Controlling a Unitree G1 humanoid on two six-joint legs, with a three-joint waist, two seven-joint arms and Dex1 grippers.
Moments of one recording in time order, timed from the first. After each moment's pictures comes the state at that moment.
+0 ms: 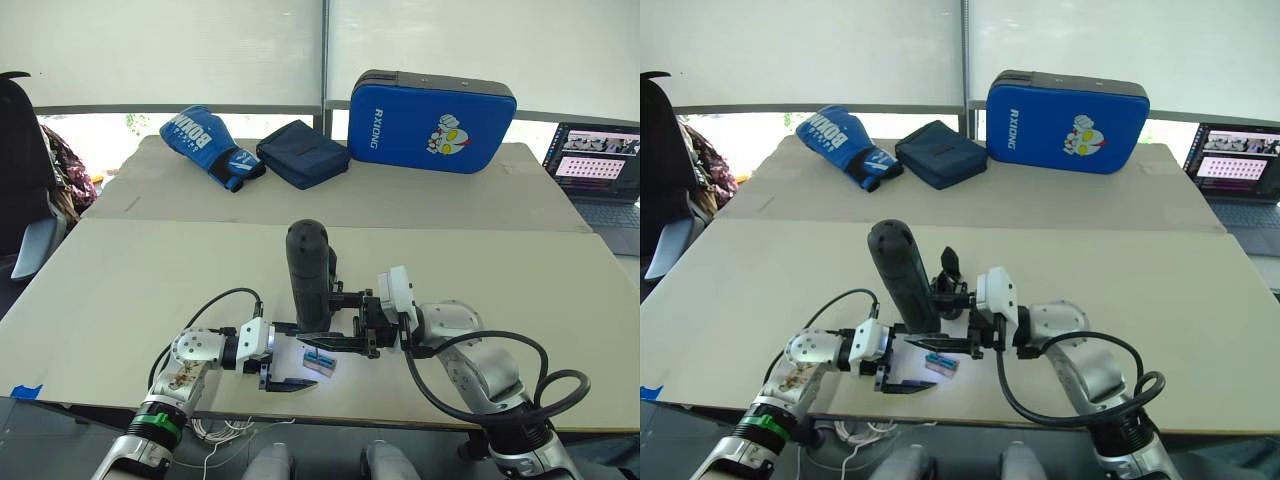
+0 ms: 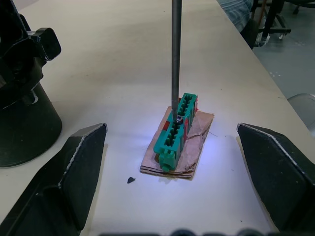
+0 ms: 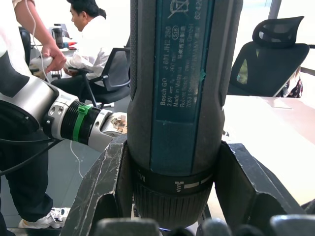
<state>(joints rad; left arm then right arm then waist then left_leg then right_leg) -0.29 0.45 -0.21 0.36 -0.24 -0.33 -1.36 -0.34 -0.37 0.24 -0.29 0.45 0.22 1.07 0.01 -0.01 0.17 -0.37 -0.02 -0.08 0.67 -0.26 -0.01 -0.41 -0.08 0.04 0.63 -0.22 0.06</state>
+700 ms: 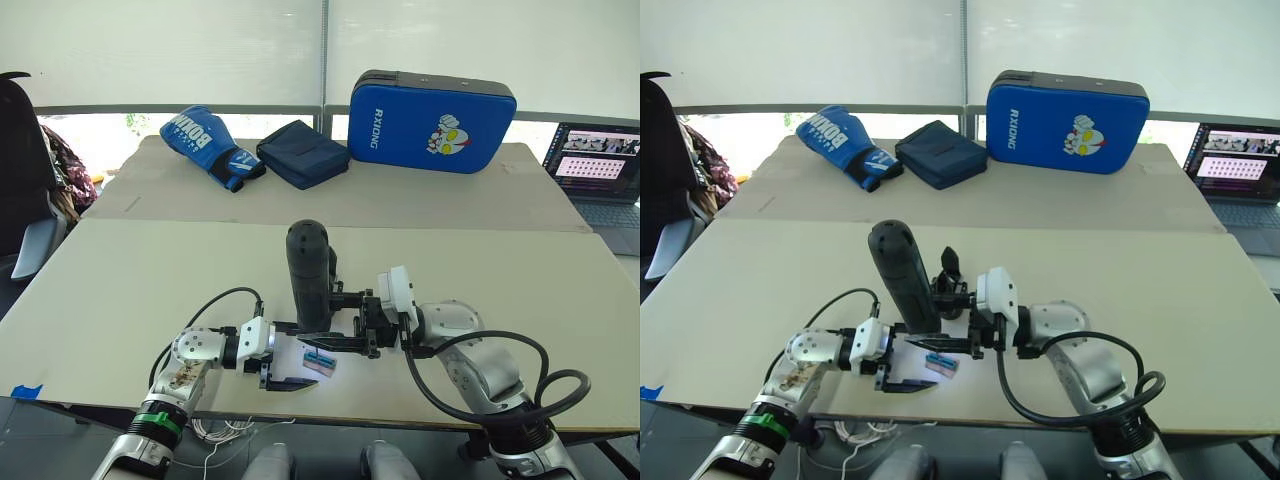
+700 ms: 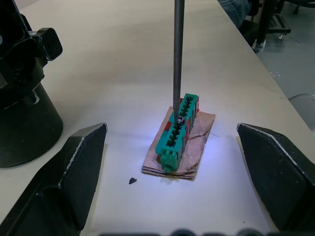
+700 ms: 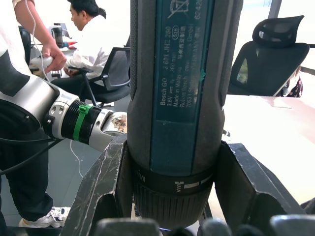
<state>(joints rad) -0.30 0.45 -0.22 0.37 -0.24 -0.33 -1.36 -0.34 -0.37 0.24 -0.29 0.45 0.22 1.08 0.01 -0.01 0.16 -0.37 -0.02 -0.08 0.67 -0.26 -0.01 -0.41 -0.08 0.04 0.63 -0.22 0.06</state>
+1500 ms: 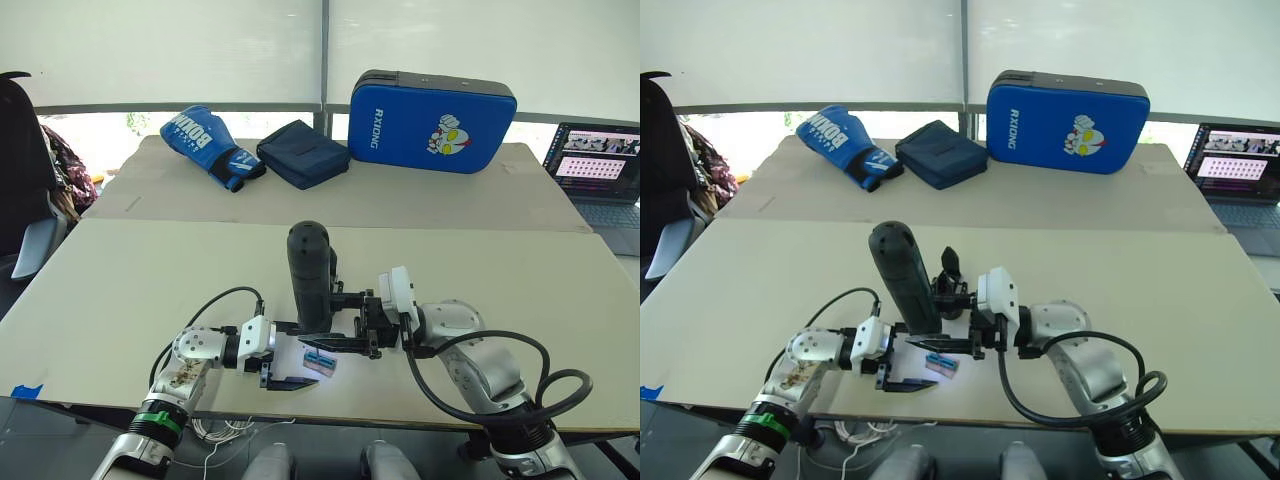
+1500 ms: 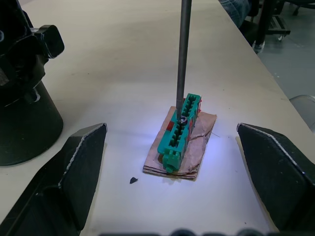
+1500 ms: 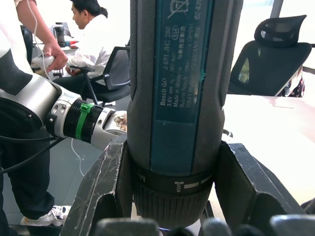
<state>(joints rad) -0.30 0.45 -0.22 0.36 -0.24 -0.30 -1.36 -0.34 -0.38 0.24 -0.29 0.46 0.22 1.09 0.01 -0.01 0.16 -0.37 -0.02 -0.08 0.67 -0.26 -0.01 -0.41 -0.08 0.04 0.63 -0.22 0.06</state>
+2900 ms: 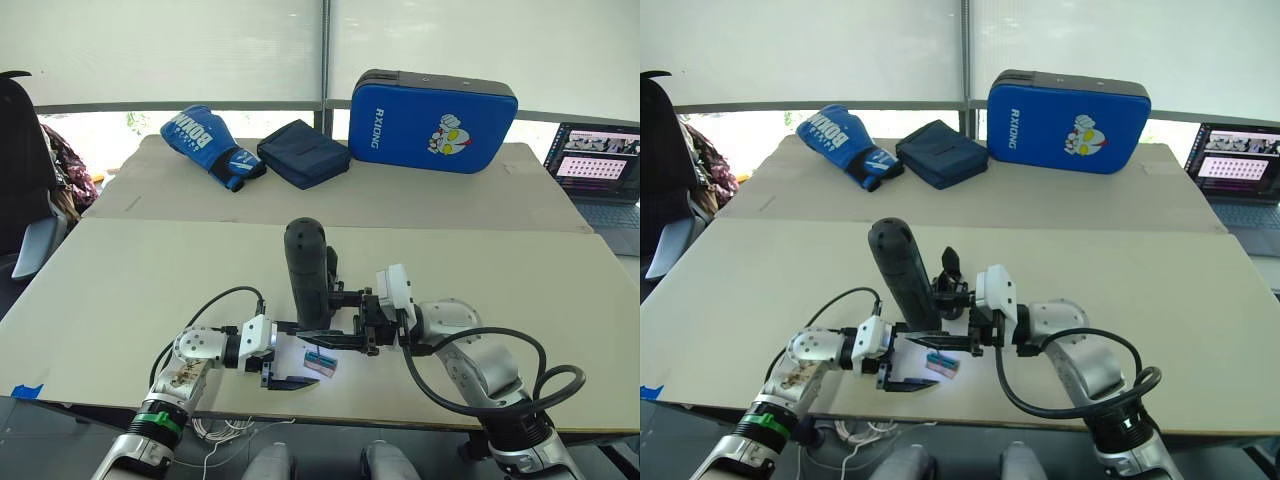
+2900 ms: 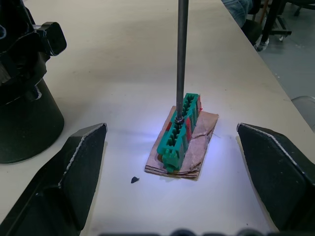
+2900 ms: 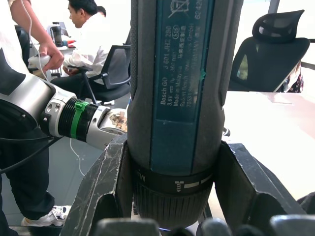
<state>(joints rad) -0.30 0.45 -0.22 0.35 -0.23 -0.28 -1.35 -0.35 -0.37 0.25 -0.27 0.46 0.24 1.07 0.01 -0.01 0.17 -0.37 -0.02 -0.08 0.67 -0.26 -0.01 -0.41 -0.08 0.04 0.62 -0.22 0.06</state>
